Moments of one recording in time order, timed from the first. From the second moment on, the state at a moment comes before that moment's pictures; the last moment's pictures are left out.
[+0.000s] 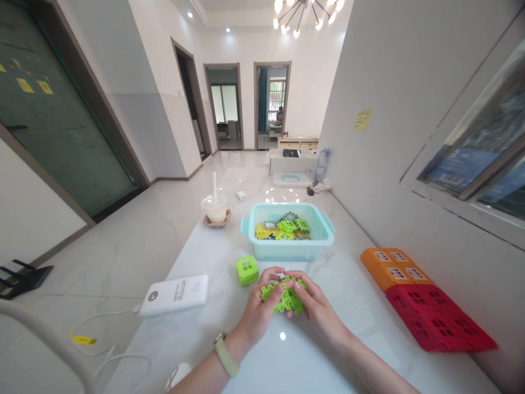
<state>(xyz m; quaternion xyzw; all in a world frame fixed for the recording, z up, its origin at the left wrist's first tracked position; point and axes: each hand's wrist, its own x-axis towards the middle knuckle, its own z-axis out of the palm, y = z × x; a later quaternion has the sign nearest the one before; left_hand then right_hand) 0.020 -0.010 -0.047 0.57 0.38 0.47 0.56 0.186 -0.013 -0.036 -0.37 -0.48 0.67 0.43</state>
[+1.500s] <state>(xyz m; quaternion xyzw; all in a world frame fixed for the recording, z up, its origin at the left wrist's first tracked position) 0.005 0.001 -0.048 0.57 0.32 0.39 0.65 0.191 0.006 -0.054 -0.31 -0.54 0.67 0.40</state>
